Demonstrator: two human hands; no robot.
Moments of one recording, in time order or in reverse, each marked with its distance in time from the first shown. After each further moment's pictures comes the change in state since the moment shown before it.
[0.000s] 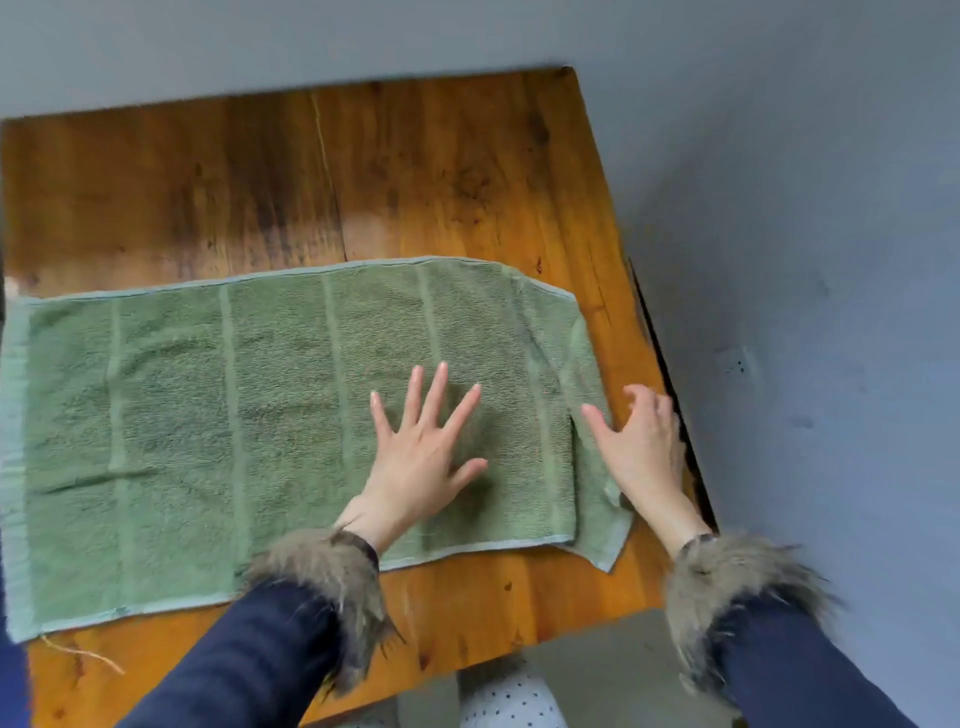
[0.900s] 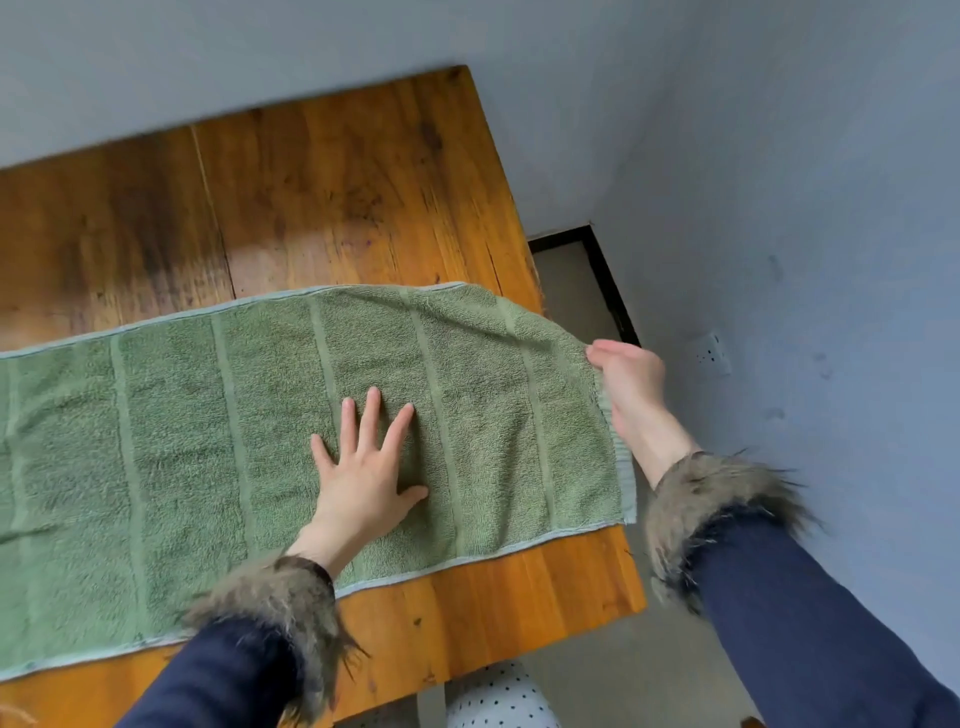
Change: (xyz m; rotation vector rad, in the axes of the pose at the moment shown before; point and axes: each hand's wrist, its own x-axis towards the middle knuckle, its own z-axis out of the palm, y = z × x) left_hand 0.035 0.067 -0.003 0.007 -0.142 -0.225; right_hand 0.111 0.038 -0.058 0.868 -0.088 0.364
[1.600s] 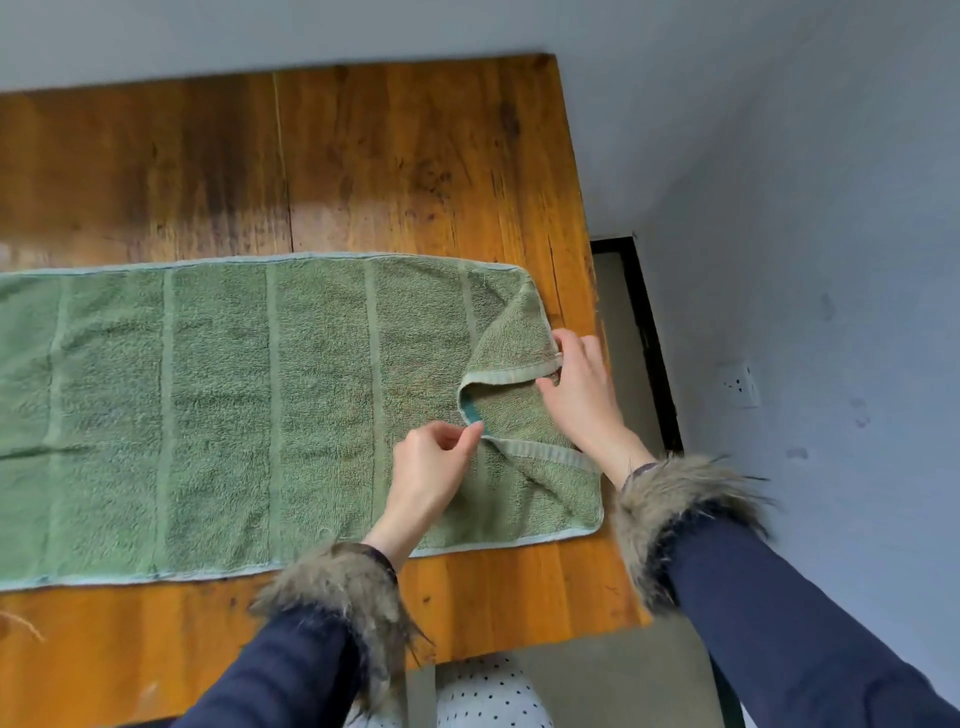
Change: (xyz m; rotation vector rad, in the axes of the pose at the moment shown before) left_hand -0.007 0.036 0.001 -0.953 0.154 -0.311; right_hand -0.032 0.014 0.056 -0.789 -0.297 -0.647
